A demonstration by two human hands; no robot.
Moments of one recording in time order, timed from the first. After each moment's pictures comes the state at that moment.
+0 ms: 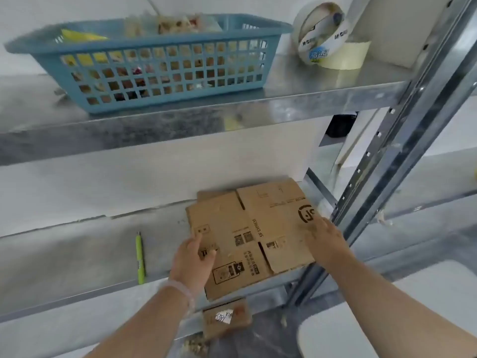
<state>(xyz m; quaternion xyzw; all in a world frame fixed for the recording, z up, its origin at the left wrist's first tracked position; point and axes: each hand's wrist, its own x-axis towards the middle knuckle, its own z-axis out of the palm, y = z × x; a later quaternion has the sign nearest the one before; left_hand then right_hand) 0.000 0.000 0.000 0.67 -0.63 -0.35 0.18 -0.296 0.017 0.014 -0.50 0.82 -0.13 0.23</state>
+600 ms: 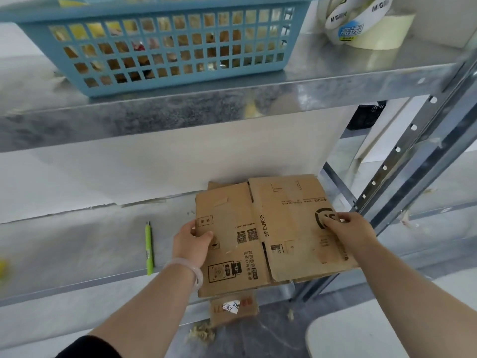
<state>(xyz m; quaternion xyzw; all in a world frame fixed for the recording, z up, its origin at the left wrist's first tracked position) 0.004 -0.027 0.006 0.70 -0.43 -0.46 0.34 -0.322 -0.002 0.019 -0.35 0.83 -0.28 0.34</state>
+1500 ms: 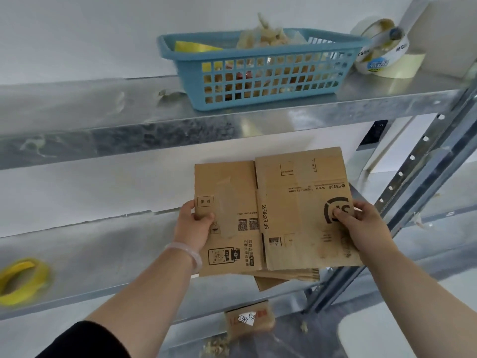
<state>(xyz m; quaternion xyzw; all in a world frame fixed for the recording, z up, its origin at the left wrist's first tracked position) 0.100 -0.040 0.053 0.61 -0.43 -0.50 0.44 -0.218 0.035 0.079 -0.34 0.72 -0.50 0.34</state>
